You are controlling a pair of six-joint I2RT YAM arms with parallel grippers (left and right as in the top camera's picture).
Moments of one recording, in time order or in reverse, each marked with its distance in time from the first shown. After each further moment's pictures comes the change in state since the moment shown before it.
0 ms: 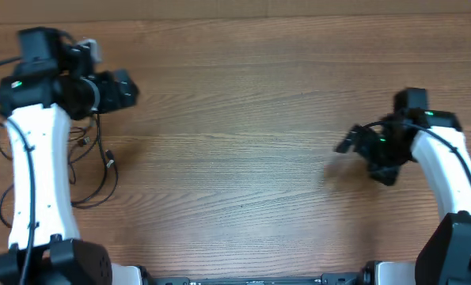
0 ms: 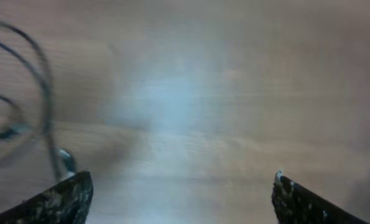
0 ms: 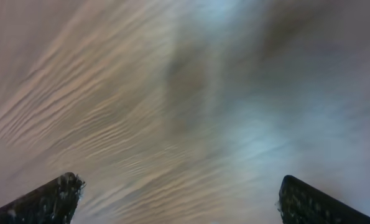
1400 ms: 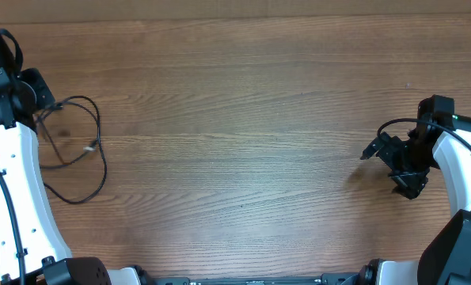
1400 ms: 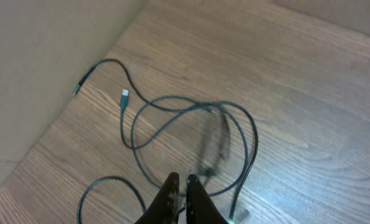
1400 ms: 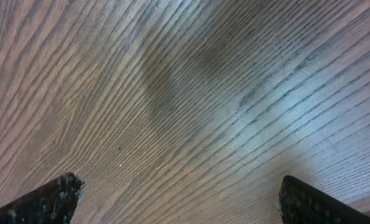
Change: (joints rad) left arm 0.194 -0.085 0.000 0.224 -0.577 0.003; right arm -0.180 0.000 0.000 -0.101 0.140 0.077
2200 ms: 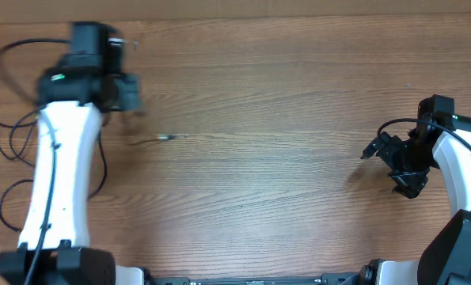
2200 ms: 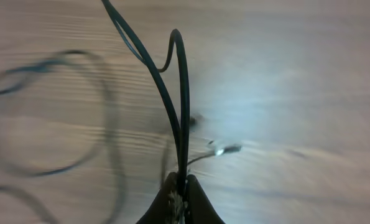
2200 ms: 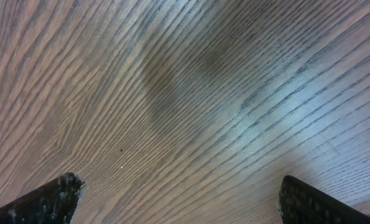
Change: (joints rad) left arm -0.311 0.056 0.000 -0.170 0.162 0.000; right arm 0.000 0.000 0.000 0.009 0.000 0.000
